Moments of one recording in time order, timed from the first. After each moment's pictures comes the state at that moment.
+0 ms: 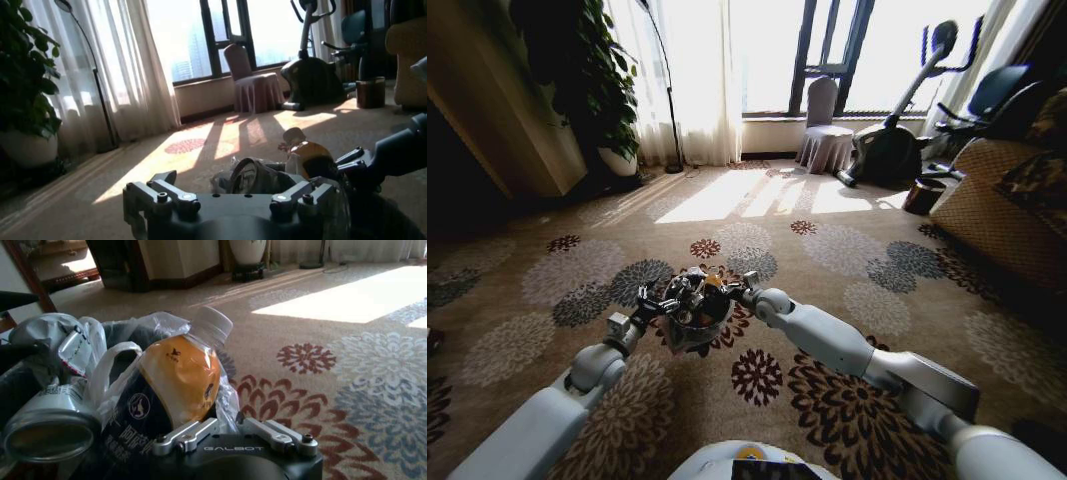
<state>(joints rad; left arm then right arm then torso) 1.35 -0.76 -0.43 -1.92 -0.53 0.00 -0.06 -0.31 1.22 -0.63 1.34 0.99 -0.34 0.10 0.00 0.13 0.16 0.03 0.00</state>
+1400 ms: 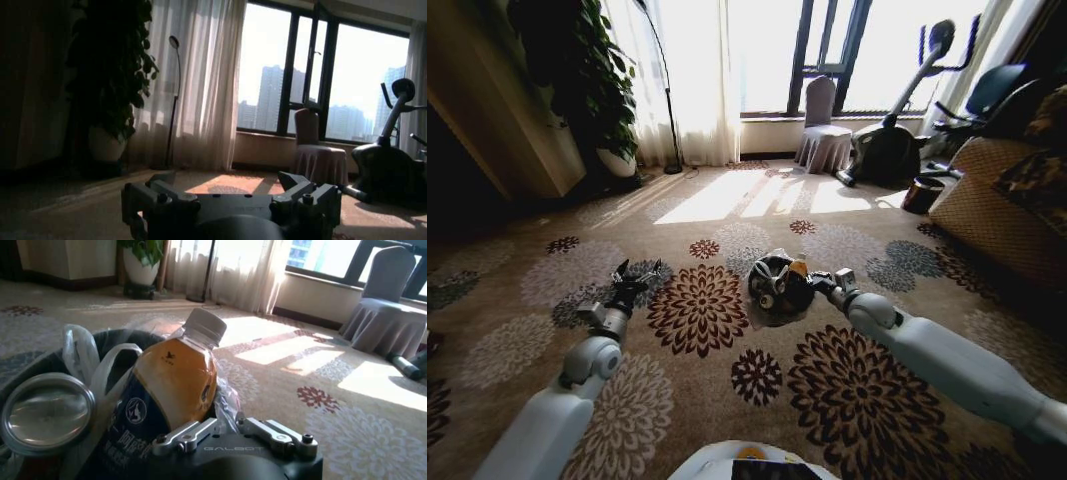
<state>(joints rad) 1.37 -1.00 -0.64 -2.00 -0.67 -0.02 -0.16 -0.53 0.56 -0.35 1.78 0.93 -0.25 0.22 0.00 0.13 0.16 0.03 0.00</state>
